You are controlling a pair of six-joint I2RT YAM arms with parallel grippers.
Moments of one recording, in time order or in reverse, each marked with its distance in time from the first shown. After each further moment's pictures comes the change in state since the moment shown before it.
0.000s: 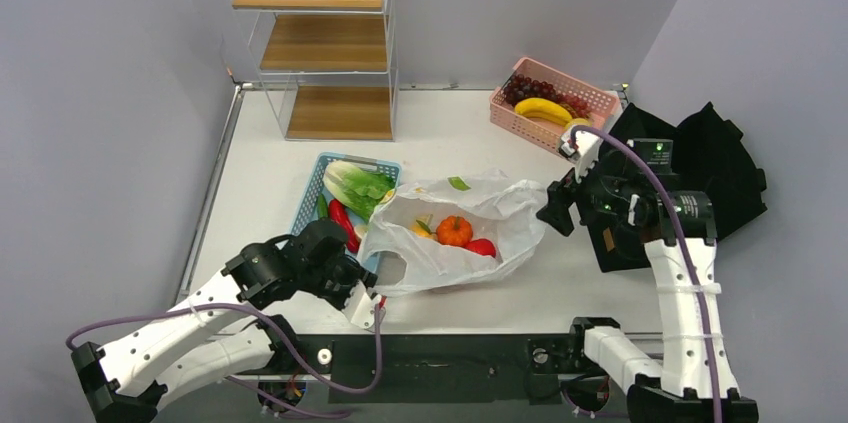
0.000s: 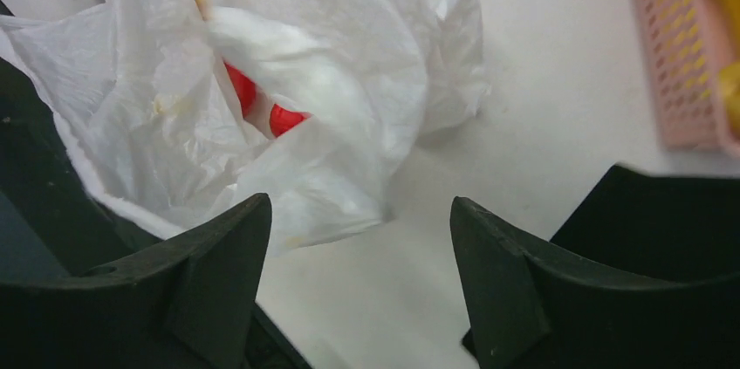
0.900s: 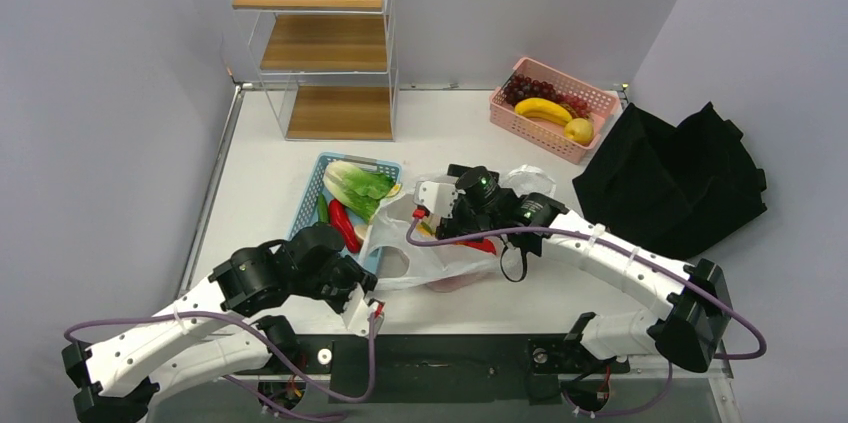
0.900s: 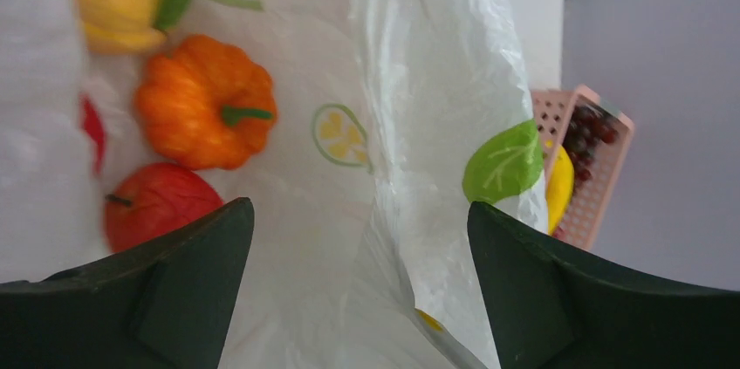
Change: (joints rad) left arm -0.111 -0.049 0.060 0.035 -0.046 -0.045; right arm 0.913 0.314 -0.130 0.564 0.854 -0.169
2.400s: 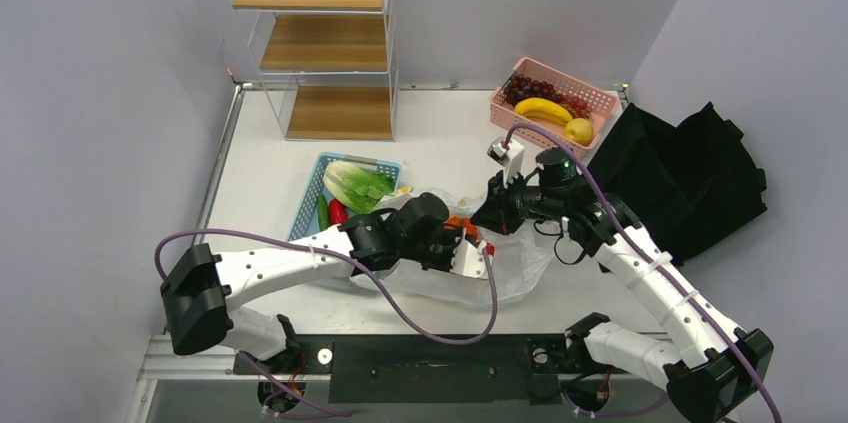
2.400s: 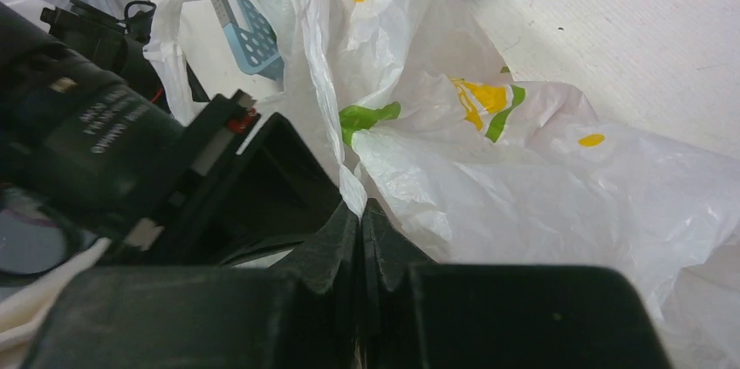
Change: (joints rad) left arm -0.124 0.634 0.252 0.575 -0.038 -0.411; right arm -0.374 -0.258 -0.089 -0.027 -0.735 0.803
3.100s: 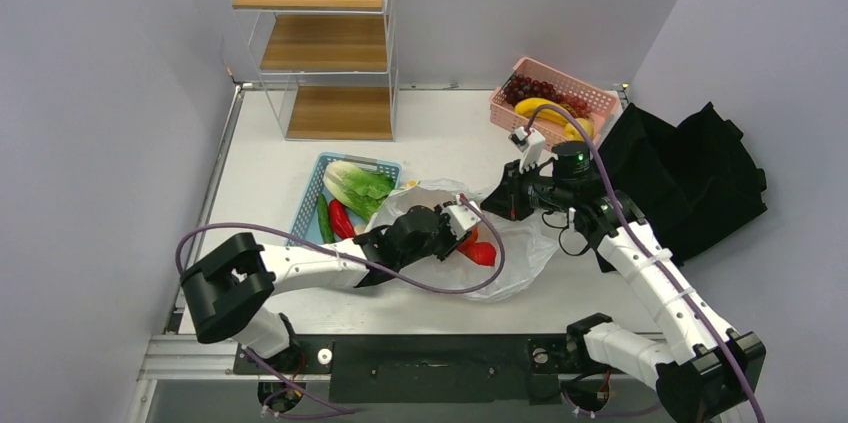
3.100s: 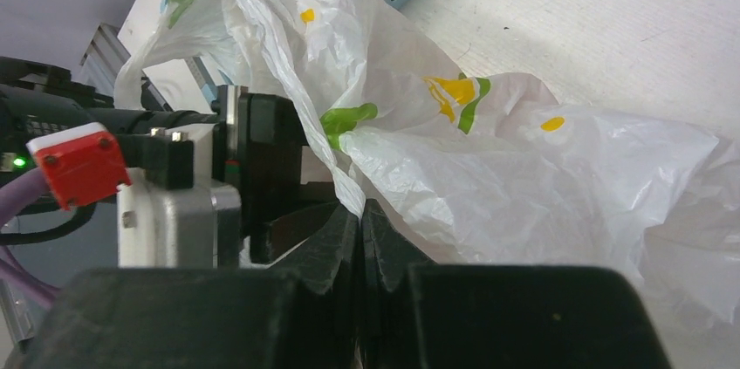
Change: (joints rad) left arm 0.045 0.111 -0.310 0.713 -0.378 -0.586; right arm -0.139 0.007 -0.030 0.063 -0.014 0.114
